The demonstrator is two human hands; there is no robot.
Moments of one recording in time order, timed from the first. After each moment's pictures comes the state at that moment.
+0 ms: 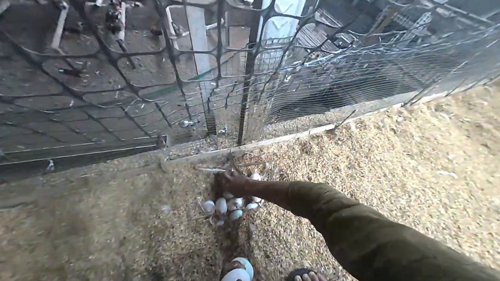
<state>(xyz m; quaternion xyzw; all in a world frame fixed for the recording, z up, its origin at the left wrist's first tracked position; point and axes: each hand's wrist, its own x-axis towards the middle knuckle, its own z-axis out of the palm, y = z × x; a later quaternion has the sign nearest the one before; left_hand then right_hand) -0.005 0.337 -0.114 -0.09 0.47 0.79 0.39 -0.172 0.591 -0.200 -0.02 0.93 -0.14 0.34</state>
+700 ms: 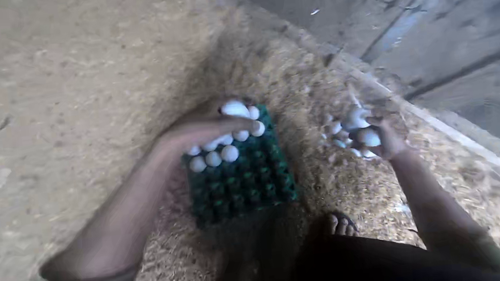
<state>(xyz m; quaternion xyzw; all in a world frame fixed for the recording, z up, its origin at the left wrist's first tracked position) -0.052 0.142 0.068 -0.09 0.86 0.41 0.29 -0.101 0.556 -0.120 0.14 0.66 -0.68 0.29</state>
